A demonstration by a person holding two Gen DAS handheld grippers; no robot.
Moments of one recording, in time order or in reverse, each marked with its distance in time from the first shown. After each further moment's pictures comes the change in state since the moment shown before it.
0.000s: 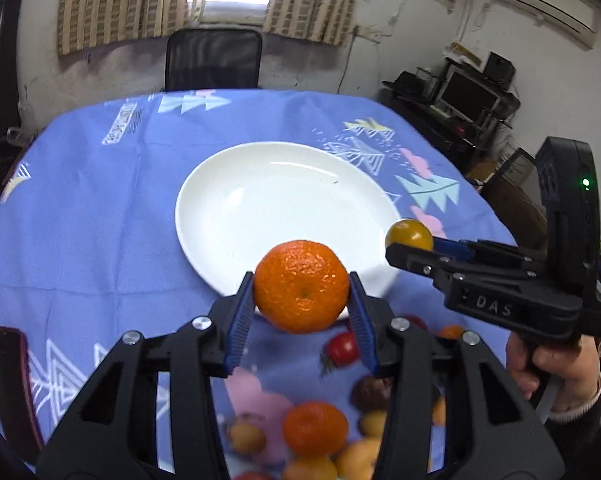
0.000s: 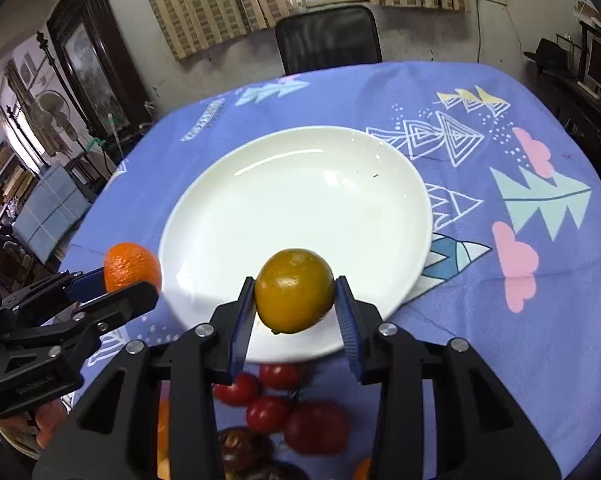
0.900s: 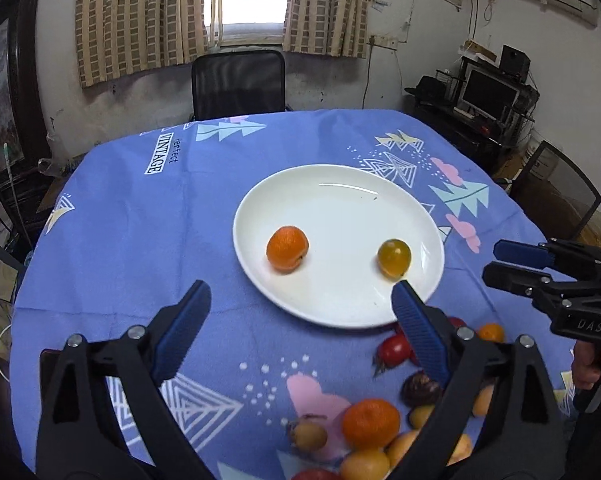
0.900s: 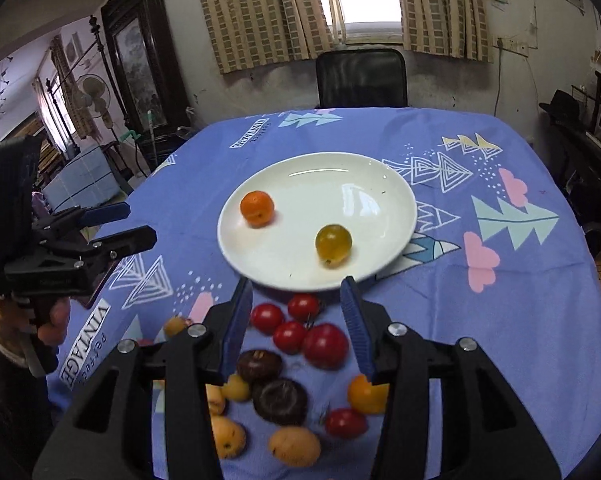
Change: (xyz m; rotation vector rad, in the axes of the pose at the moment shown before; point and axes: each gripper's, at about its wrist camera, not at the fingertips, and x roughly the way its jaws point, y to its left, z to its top) left arm -0.047 0.011 -0.009 0.089 -0.074 0.136; right arm -0.126 0.021 -0.078 -0.161 -0.137 0.063
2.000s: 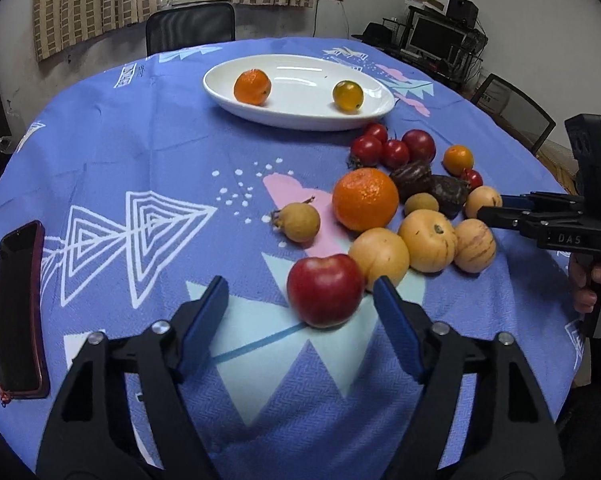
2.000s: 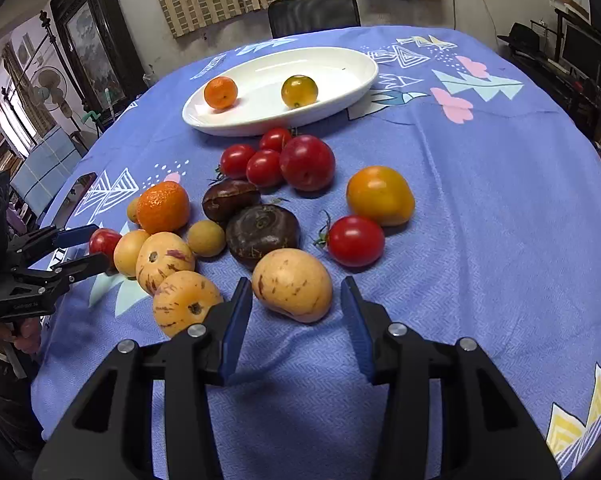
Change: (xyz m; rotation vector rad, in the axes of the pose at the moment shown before) left arm -0.010 0.019 -0.146 0.095 0.156 -0.168; right arm 0.035 0.000 -0.104 0.147 0.152 -0.114
